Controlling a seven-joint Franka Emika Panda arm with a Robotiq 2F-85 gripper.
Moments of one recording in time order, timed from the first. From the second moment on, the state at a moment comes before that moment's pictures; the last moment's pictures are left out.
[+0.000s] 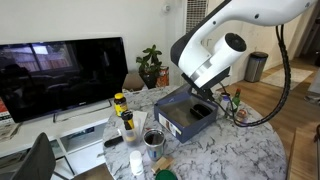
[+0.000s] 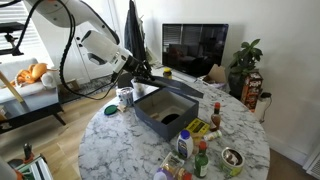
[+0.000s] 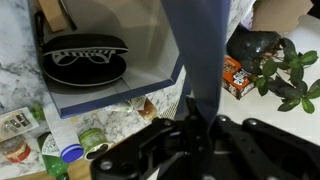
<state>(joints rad) 0.27 0.38 0.23 -2.06 1.75 3.94 -0.02</state>
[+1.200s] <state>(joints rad) 0.24 0.36 0.22 -2.11 1.82 3.84 0.13</state>
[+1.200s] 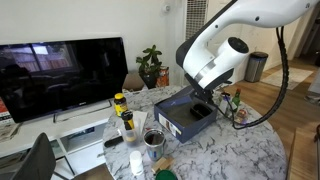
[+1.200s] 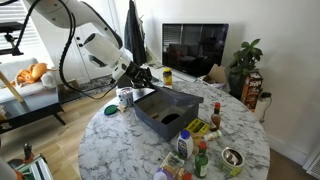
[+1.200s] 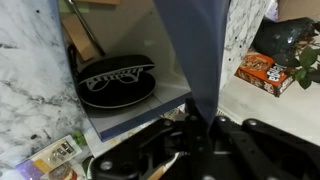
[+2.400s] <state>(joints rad) 0.27 0.33 0.22 -2.12 1.75 3.84 0.18</state>
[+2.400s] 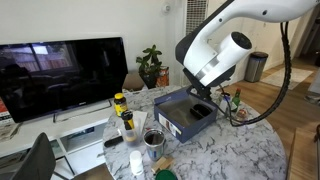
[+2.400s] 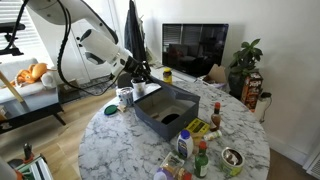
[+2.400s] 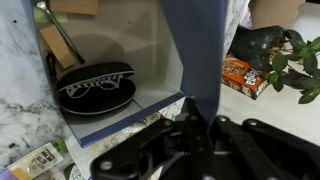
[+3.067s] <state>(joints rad) 0.27 0.38 0.23 -2.12 1.76 3.80 0.15</state>
